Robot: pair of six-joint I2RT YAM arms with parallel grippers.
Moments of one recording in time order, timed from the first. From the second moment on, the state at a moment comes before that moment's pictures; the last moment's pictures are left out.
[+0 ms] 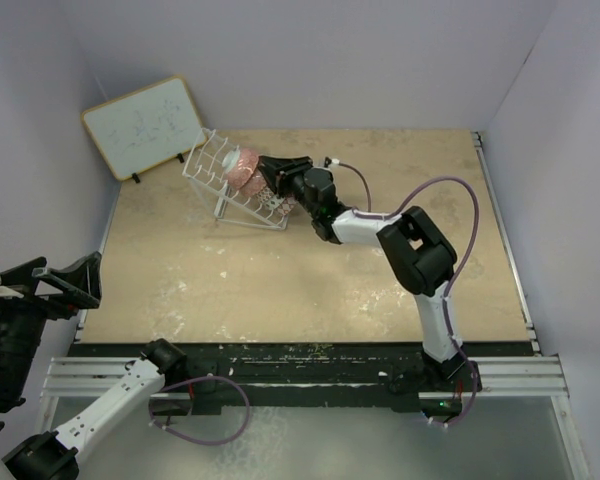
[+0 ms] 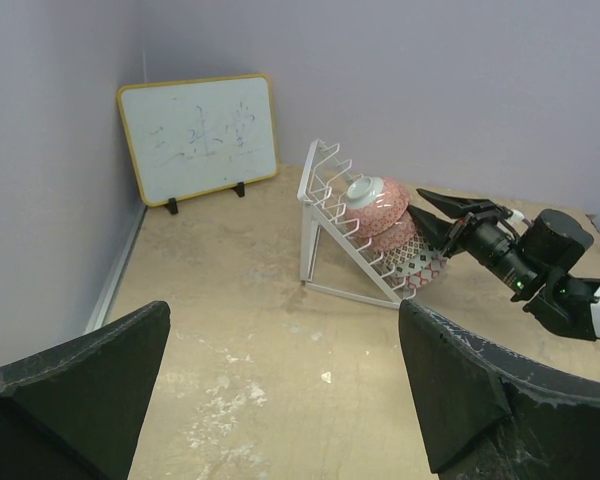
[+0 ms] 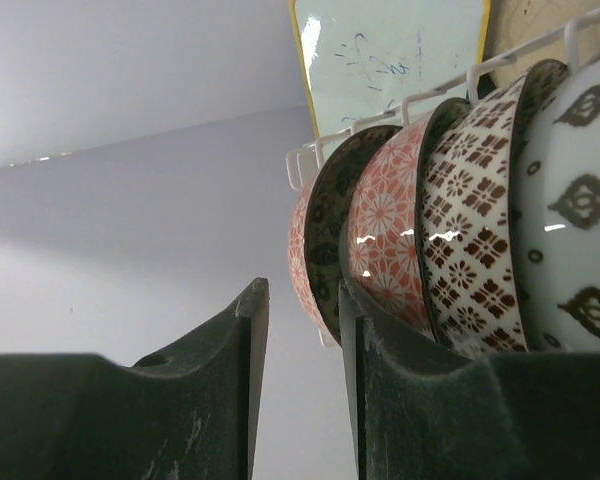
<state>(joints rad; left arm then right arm) -0.58 0.46 1.62 -1.14 -0.58 -0.19 0.67 2.12 1.34 0.75 0.11 1.76</state>
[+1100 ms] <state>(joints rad) -0.58 0.48 1.62 -1.14 -0.52 -0.23 0.67 1.75 1.23 0.57 0.09 1.44</state>
